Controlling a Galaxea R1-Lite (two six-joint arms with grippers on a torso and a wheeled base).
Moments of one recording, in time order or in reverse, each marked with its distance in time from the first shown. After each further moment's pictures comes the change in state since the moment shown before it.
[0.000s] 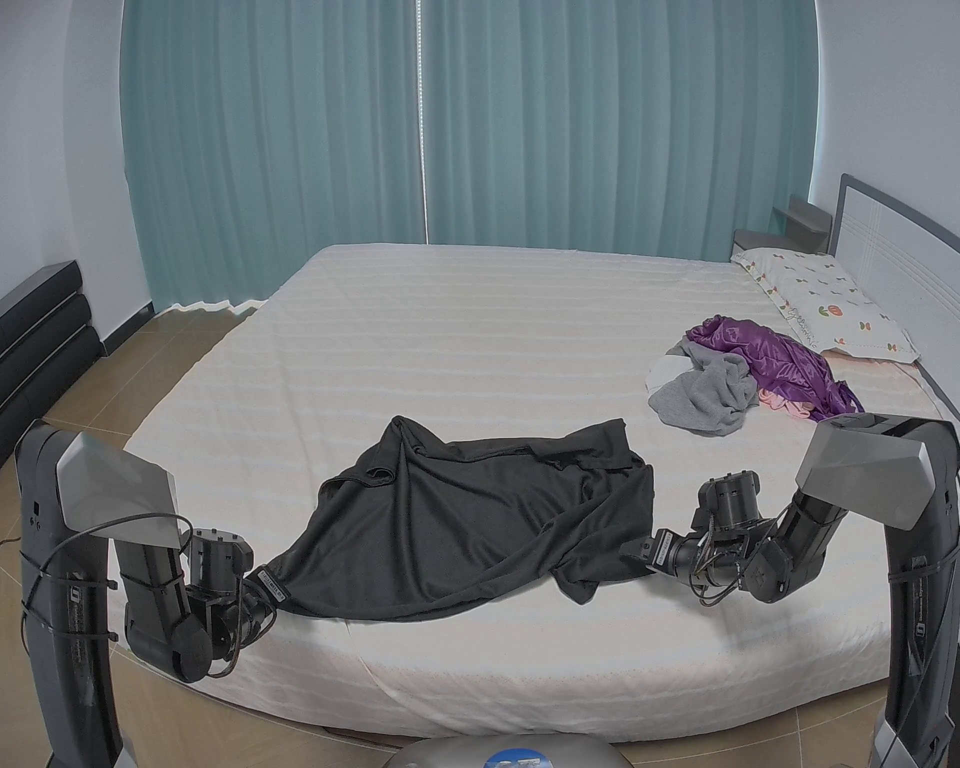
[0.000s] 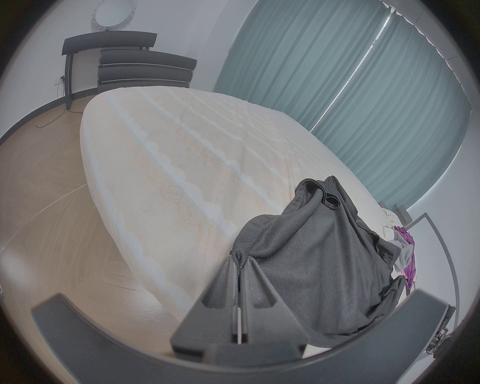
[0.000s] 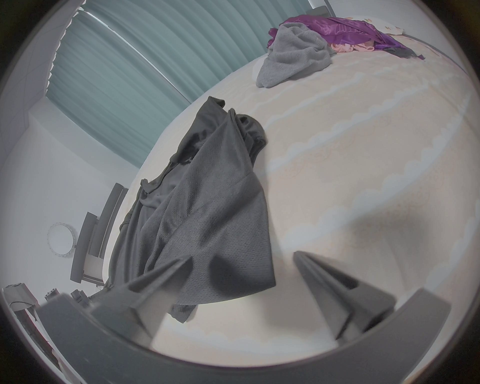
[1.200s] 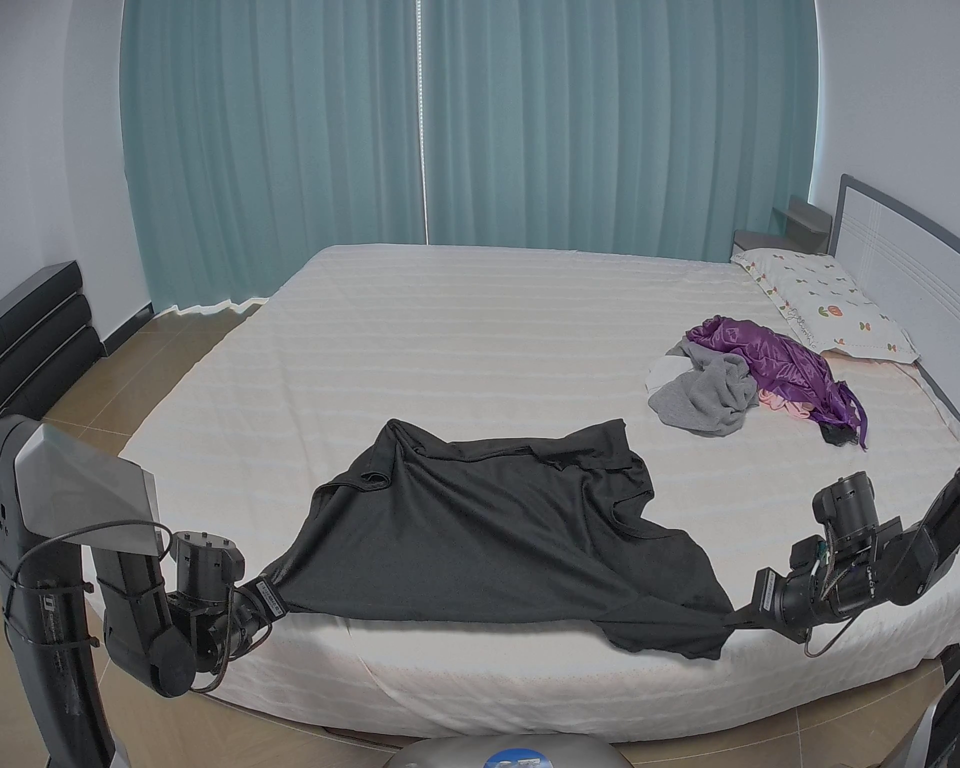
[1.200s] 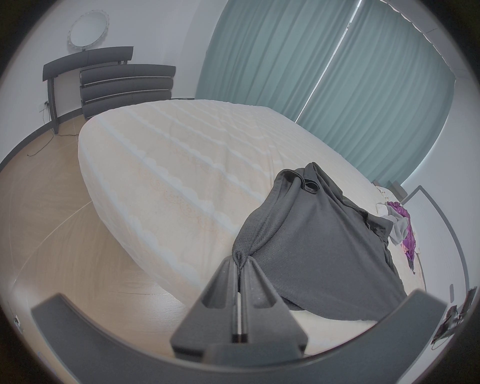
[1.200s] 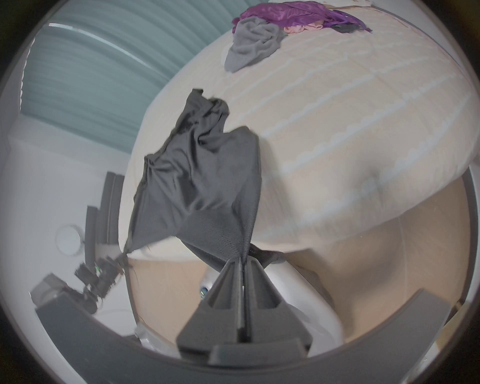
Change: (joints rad) left arm -0.046 -0.127 0.125 0.006 0.007 0.111; right arm -0.108 -0.583 0.420 0.441 0.152 -0.028
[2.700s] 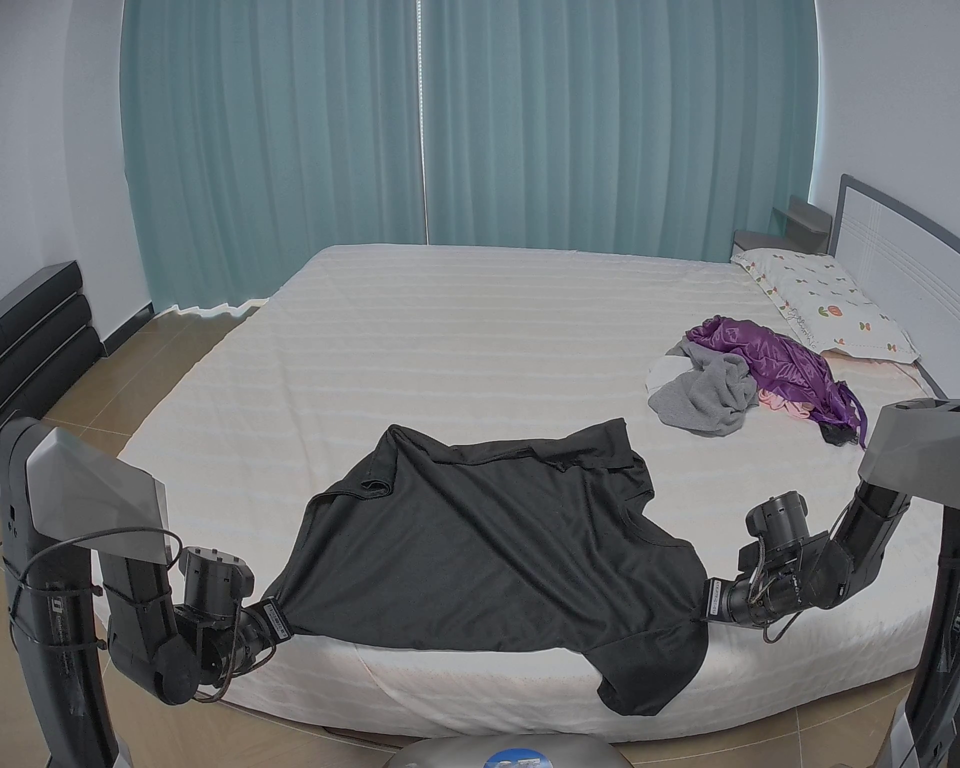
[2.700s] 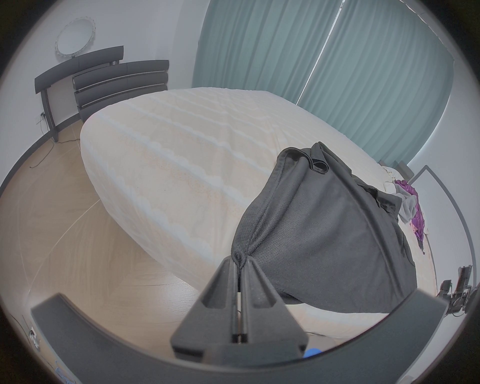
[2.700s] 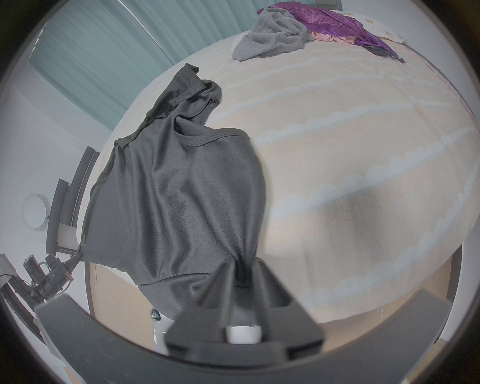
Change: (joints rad) left arm -0.024 0.023 0.026 0.049 -0.001 0.039; right arm 0.039 0.375 -0.162 -0.189 -0.171 -0.176
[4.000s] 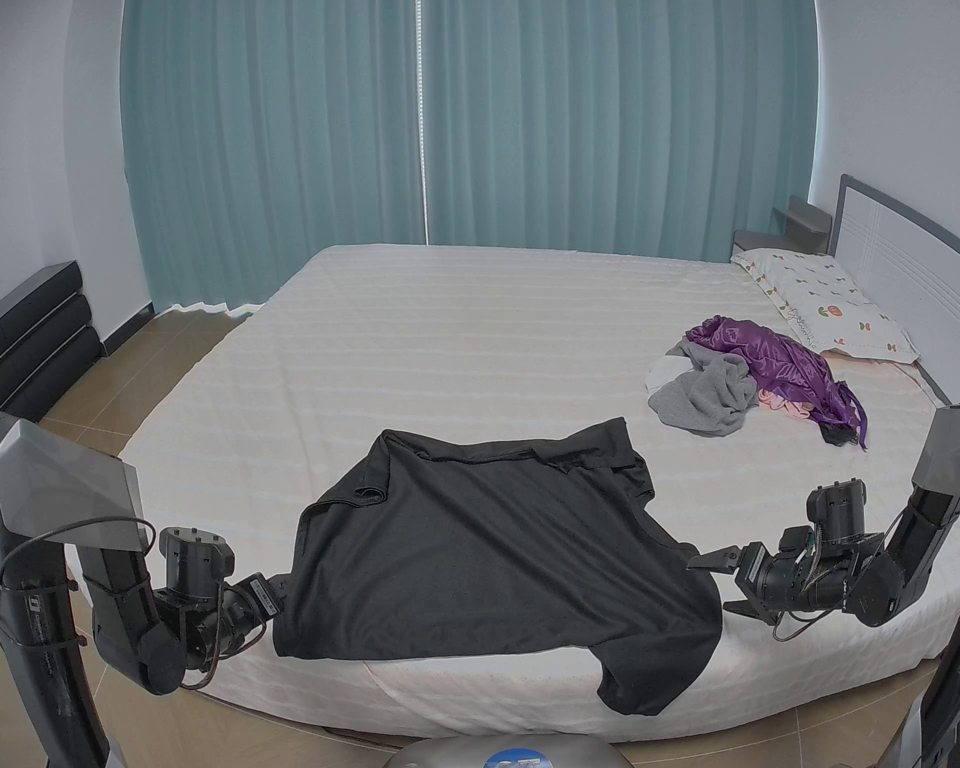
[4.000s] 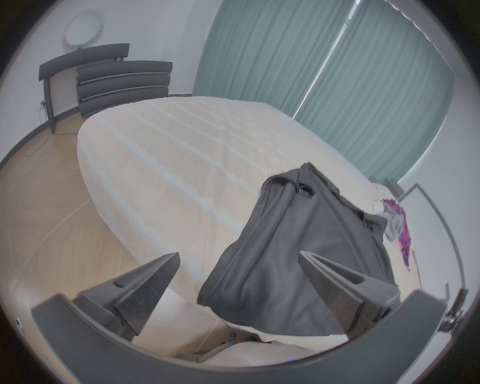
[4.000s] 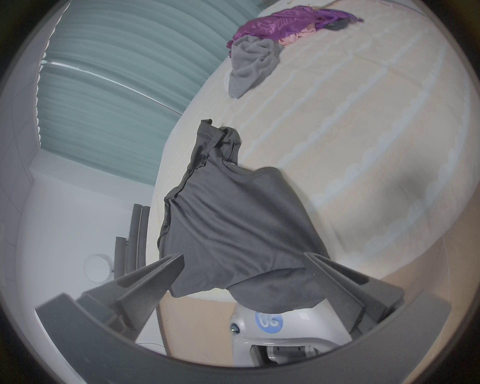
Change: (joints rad) left arm 0.033 -0.076 -0.005 -0.006 -0.043 -0.033; right arm -0.082 -0.172 0.226 -0.326 0.235 0.352
